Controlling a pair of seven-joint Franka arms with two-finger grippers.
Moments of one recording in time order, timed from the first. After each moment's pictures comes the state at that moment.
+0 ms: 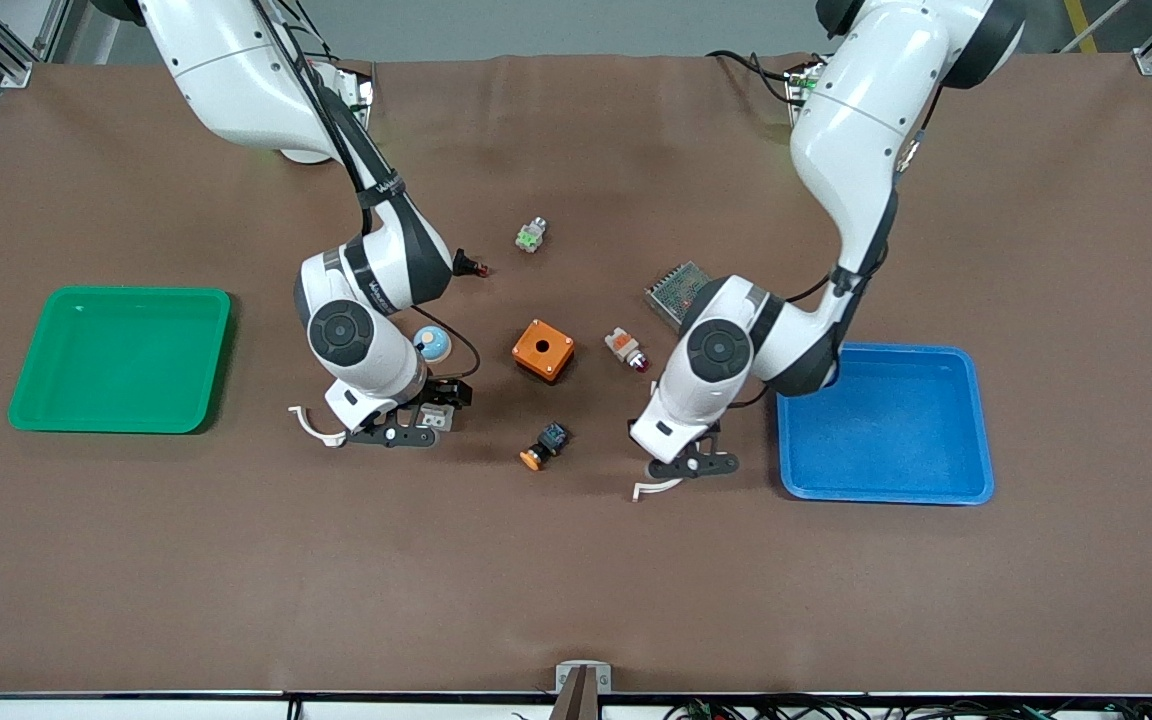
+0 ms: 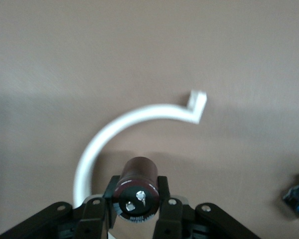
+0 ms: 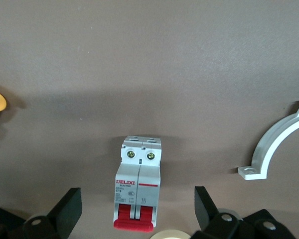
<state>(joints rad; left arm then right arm) -0.49 0.78 -0.05 -1.45 0.03 2.36 -0.65 0.50 0.57 -0.06 -1.77 0.12 2.30 0.44</state>
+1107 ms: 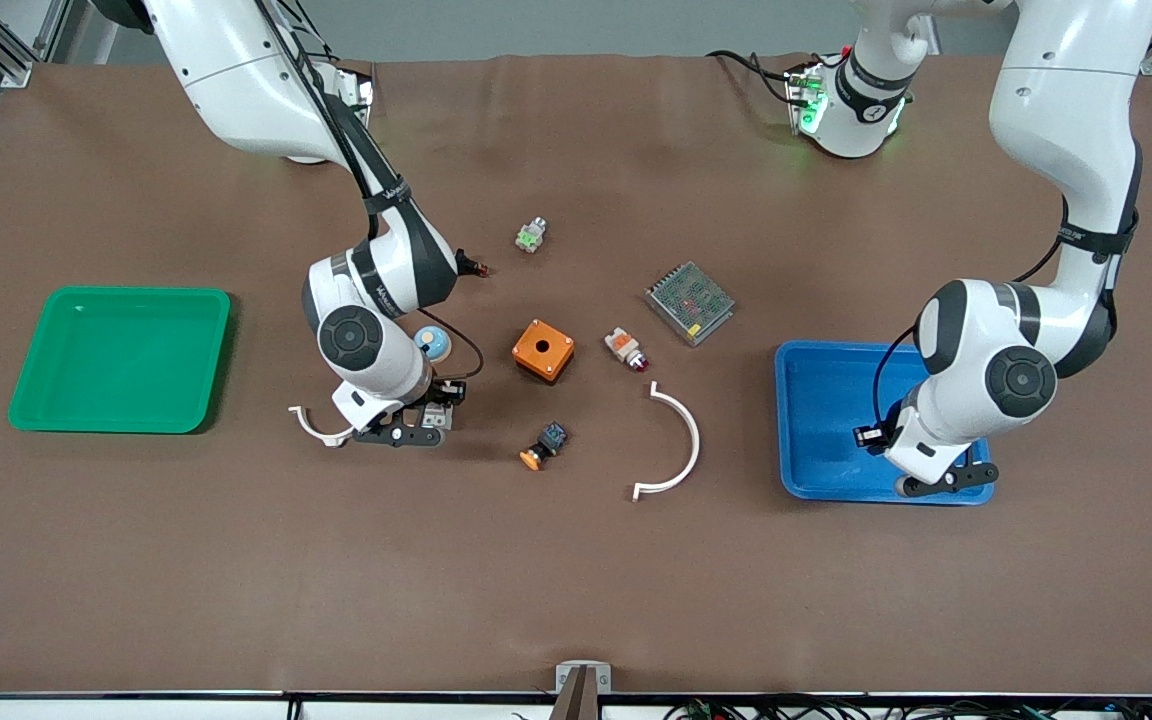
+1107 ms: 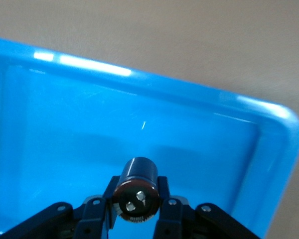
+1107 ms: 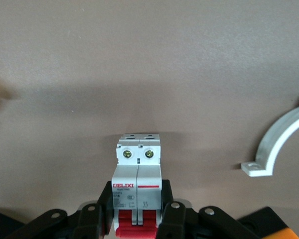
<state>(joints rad) -0.08 0.55 -0.04 -1.82 0.03 2.32 -0.32 0.51 0.58 -0.06 -1.76 0.12 2.26 0.44</state>
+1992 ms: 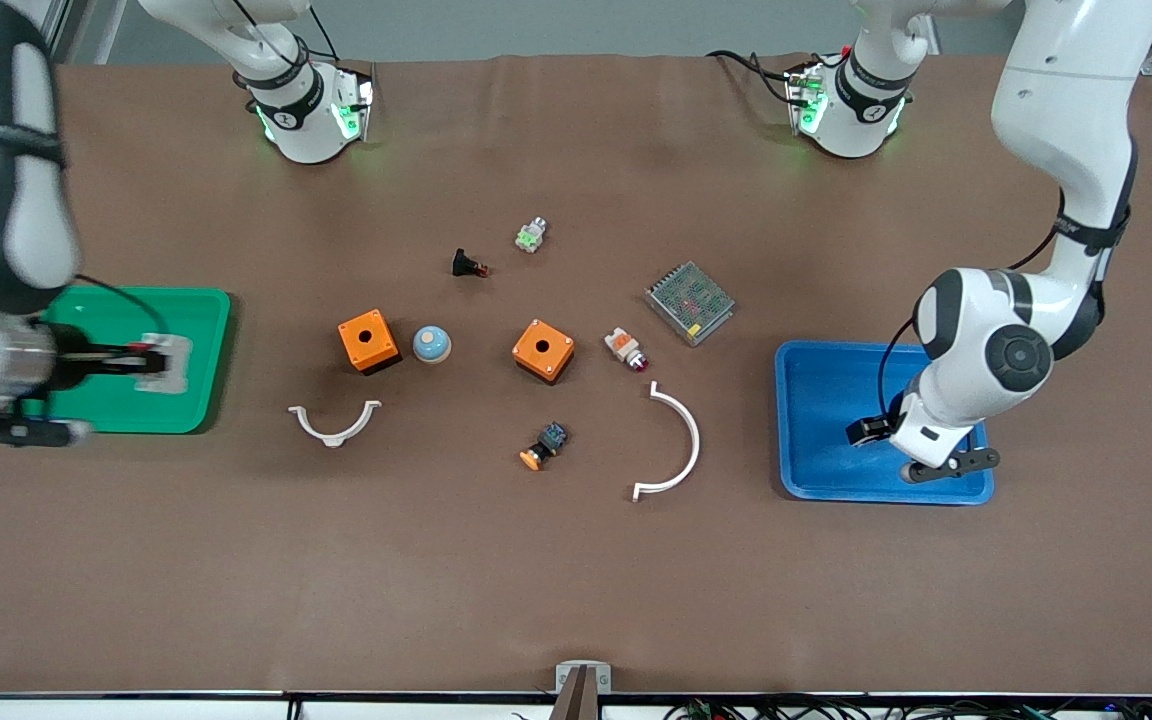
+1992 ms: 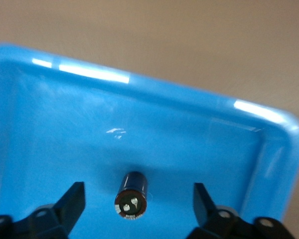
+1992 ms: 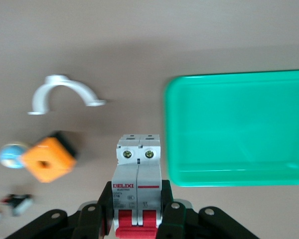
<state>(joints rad) -0.07 0.47 -0.04 -1.89 0.03 2.43 -0.31 -0.08 0.37 -0.12 -1.52 0.05 1.58 -0.14</state>
